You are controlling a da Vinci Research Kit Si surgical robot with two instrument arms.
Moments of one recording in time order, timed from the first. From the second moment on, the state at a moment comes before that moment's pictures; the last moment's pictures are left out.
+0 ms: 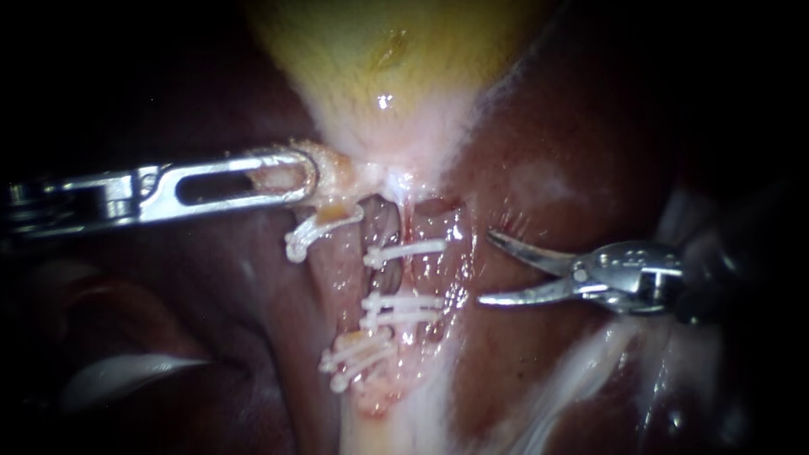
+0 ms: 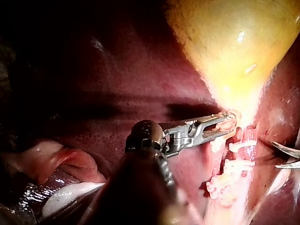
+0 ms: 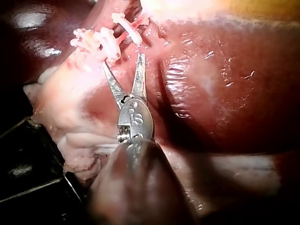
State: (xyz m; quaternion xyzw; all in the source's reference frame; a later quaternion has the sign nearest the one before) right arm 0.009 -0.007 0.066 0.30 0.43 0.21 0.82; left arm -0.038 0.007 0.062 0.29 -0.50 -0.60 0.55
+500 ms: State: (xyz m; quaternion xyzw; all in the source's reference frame) right arm 0.012 -0.007 0.068 0.38 0.39 0.26 0.80; left arm -0.038 0.007 0.062 0.29 -0.50 -0.60 0.55
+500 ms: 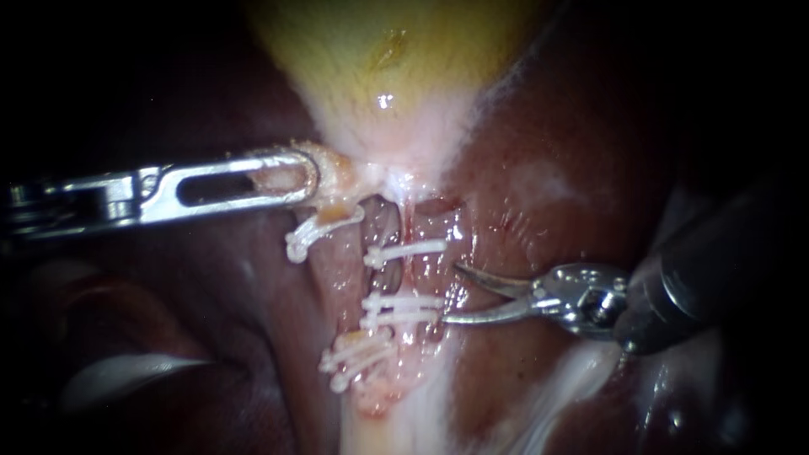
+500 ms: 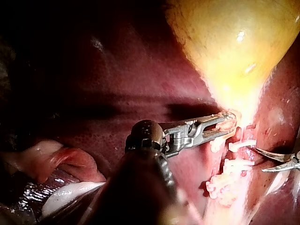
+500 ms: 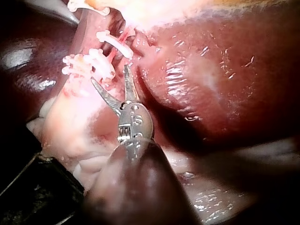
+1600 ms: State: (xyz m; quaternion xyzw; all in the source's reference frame) right arm 0.016 -0.006 0.072 0.46 0.50 0.20 0.71; left arm -0.038 0.007 0.062 0.29 -0.50 -0.60 0.55
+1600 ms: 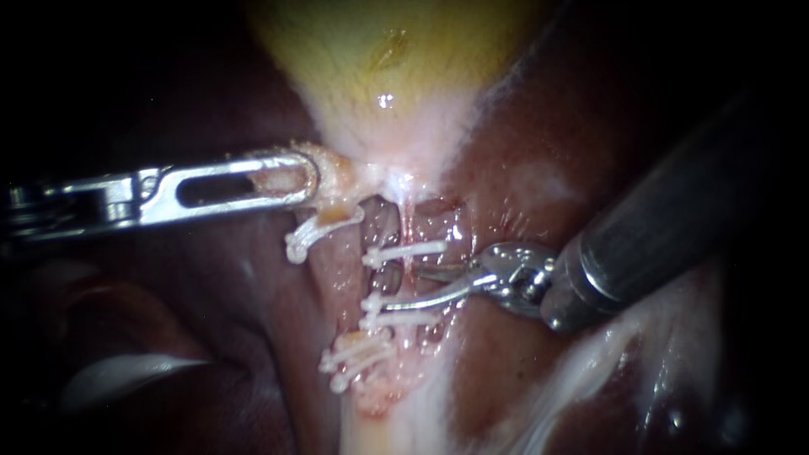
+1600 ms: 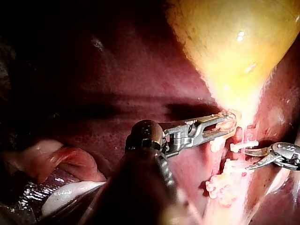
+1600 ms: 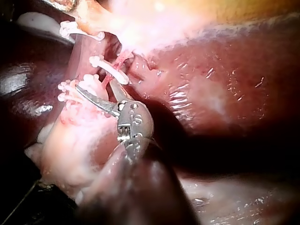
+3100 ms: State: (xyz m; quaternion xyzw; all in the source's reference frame) right arm 0.024 -0.006 0.073 0.42 0.61 0.15 0.66; left arm -0.037 0.008 0.063 0.29 -0.50 -0.60 0.55
